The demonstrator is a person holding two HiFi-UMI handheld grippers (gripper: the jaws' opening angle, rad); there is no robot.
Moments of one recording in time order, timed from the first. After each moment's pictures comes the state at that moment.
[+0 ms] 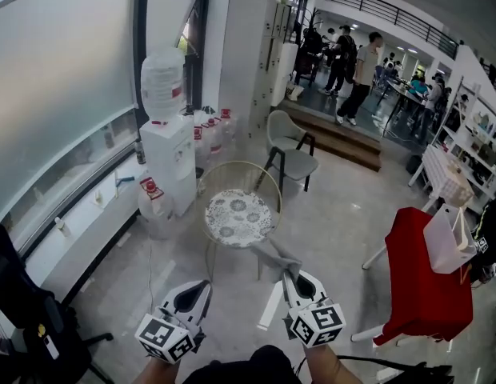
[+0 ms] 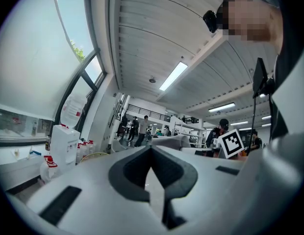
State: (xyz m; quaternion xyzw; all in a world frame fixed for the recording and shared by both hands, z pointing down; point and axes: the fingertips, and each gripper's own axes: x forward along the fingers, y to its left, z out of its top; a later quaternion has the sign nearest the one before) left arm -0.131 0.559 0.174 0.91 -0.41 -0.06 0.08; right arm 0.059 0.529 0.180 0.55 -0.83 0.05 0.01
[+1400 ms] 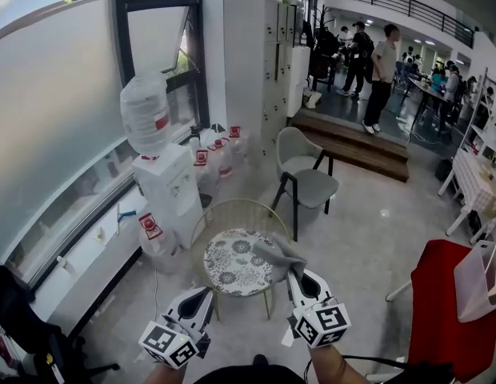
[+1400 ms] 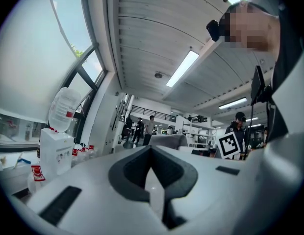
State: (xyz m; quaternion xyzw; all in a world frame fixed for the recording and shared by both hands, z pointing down) left arm -0.018 0.297 0.160 0.89 -0.44 -0.05 0.08; right arm 0.172 0.244 0.165 0.52 -0.85 0.05 -0.04
